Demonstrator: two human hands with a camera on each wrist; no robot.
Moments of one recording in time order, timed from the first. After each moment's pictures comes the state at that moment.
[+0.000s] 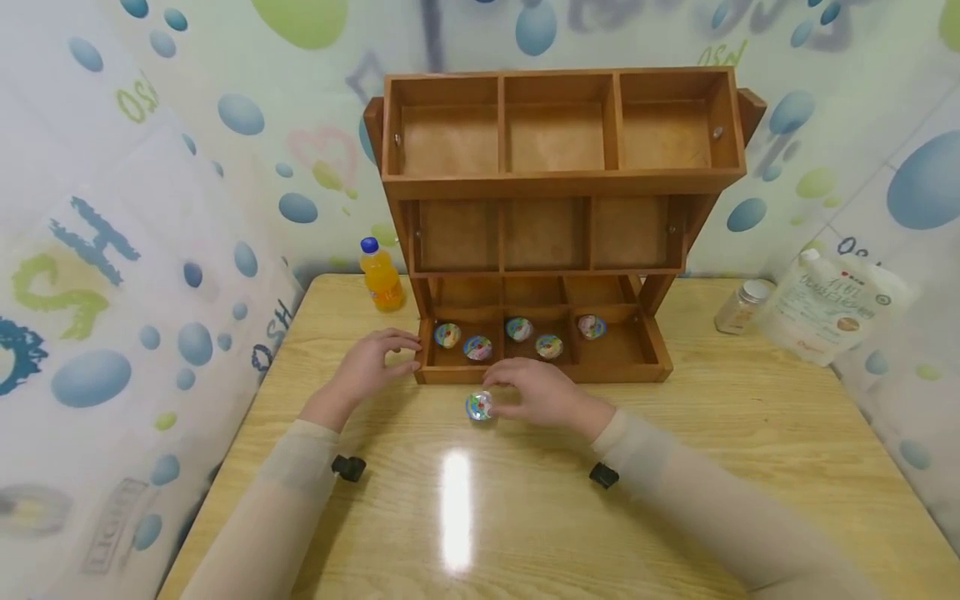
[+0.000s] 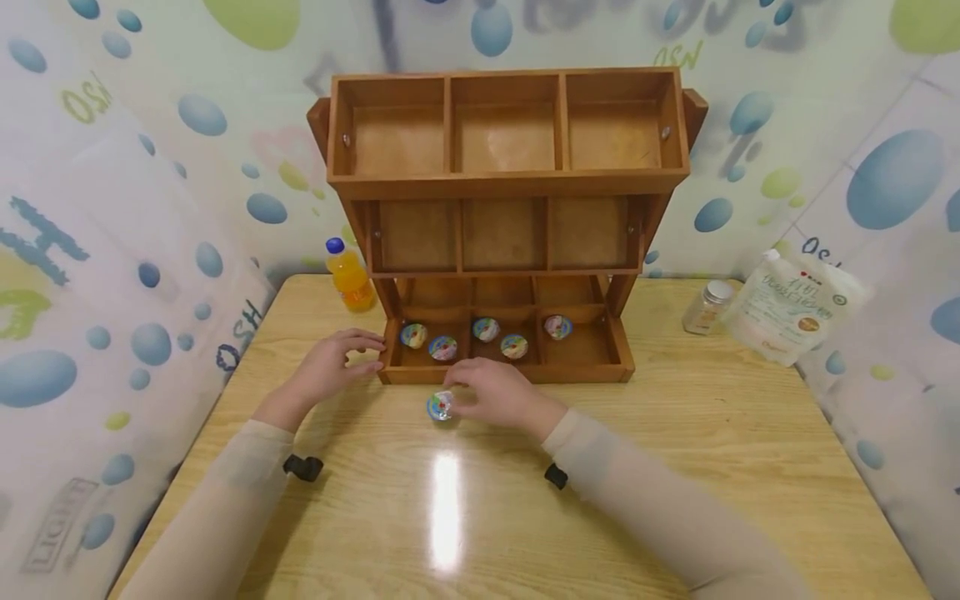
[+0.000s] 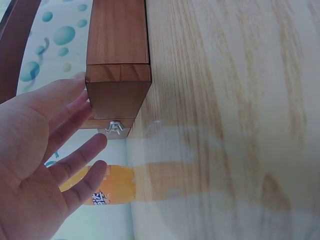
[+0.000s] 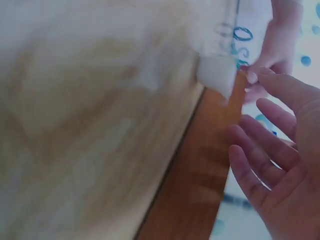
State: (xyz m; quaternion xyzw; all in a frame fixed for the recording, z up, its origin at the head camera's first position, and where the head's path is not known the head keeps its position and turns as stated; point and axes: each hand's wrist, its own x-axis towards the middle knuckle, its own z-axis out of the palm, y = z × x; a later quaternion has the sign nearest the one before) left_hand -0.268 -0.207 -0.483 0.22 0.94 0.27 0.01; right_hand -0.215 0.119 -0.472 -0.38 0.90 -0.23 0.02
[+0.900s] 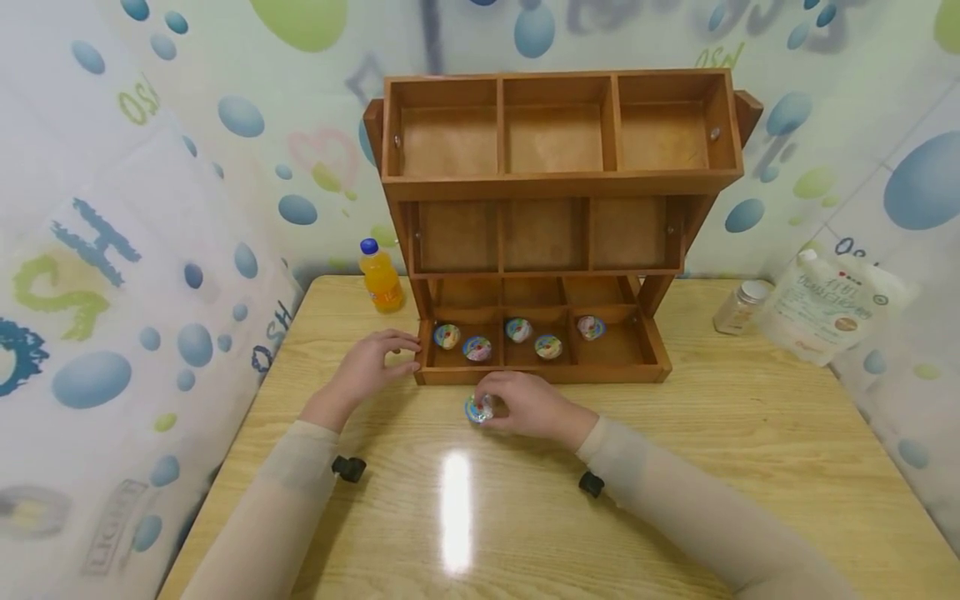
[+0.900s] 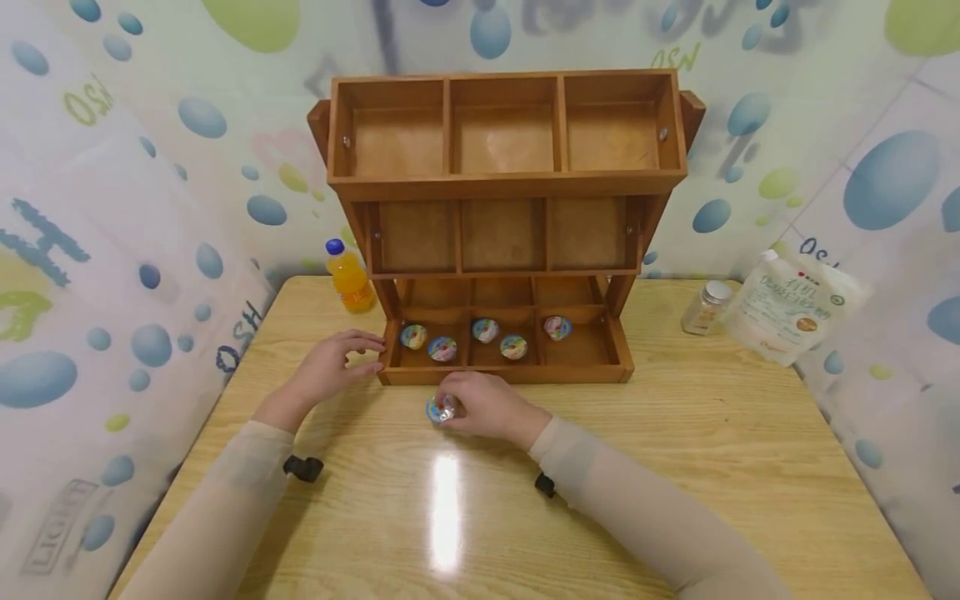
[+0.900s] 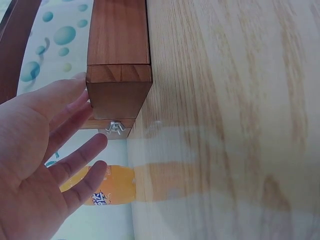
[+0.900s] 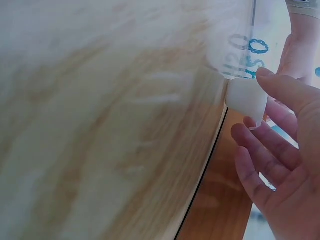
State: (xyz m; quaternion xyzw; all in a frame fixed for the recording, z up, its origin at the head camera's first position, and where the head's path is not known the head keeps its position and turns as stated) left_hand -0.268 -0.207 -0.483 0.22 0.94 0.27 0.01; right_hand -0.213 0.103 -0.495 -0.39 0.89 -0.23 0.02
